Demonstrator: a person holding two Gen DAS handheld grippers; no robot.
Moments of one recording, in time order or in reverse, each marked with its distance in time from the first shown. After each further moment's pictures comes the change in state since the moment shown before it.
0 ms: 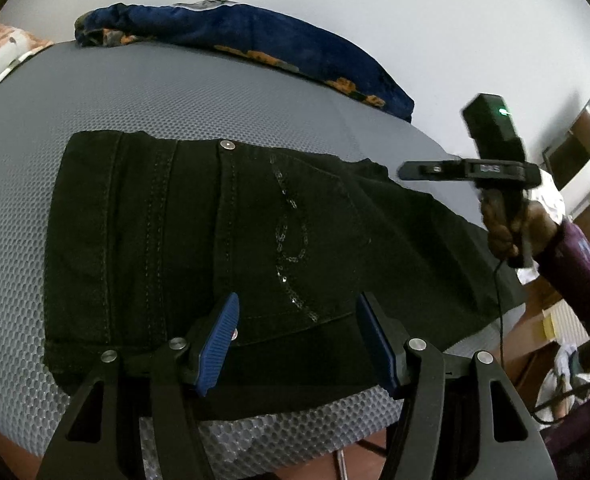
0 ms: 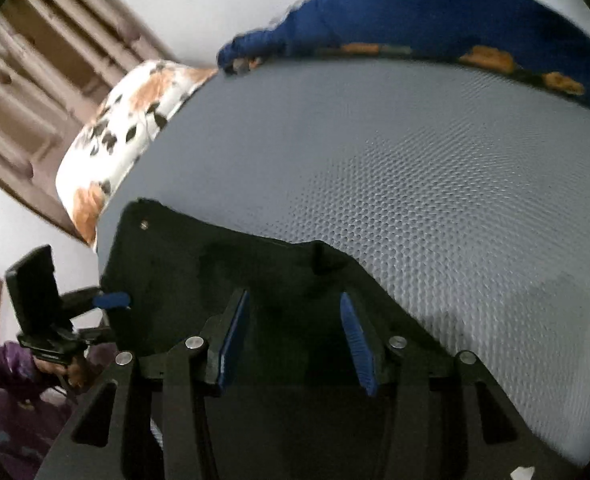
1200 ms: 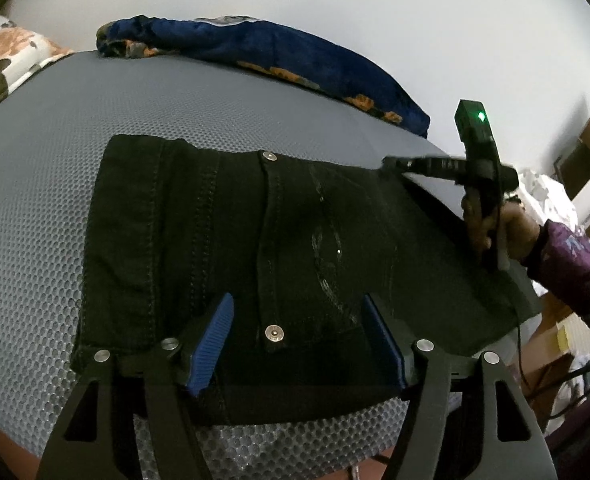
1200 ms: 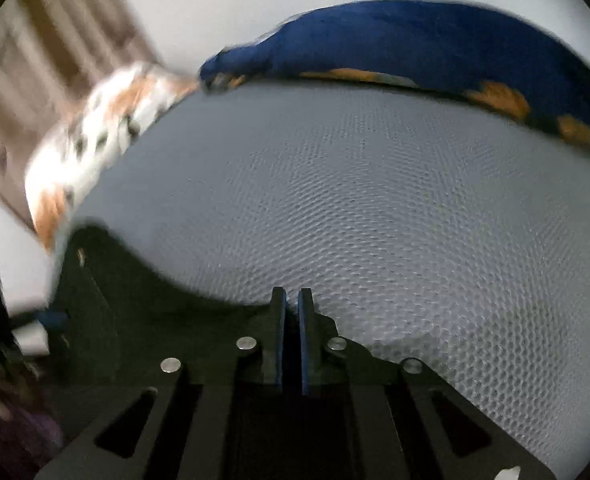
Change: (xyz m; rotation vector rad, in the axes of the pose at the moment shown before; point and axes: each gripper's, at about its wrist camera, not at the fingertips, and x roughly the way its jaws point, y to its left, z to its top) left arm -0.005 0.013 -0.007 -0.008 -0.070 0.057; right arm 0.020 -0.045 0.029 0.077 -0.164 -0.124
